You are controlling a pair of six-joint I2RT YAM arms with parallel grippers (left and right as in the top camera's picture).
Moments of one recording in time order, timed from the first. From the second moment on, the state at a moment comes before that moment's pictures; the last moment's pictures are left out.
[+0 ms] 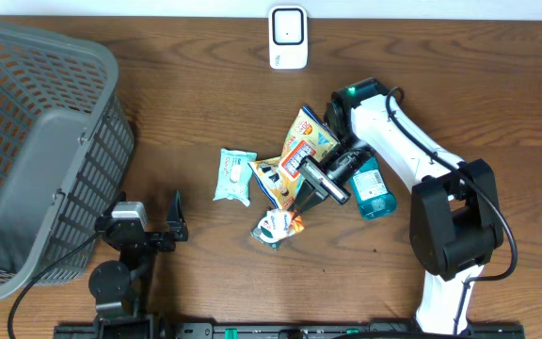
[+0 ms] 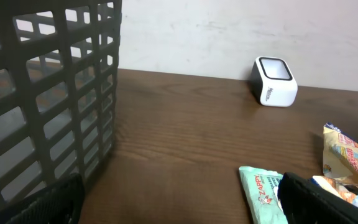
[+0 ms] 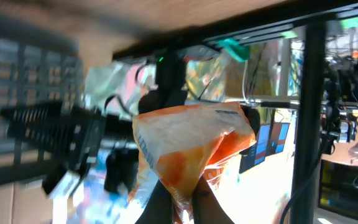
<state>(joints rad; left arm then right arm) 0.11 0.05 0.02 -0.10 0.16 -0.10 0.41 2.04 1.58 -1.70 -1.03 0.78</state>
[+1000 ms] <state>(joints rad) 0.11 0.05 0.02 -0.10 0.16 -0.10 0.33 2.04 1.58 -1.52 -0.98 1.43</state>
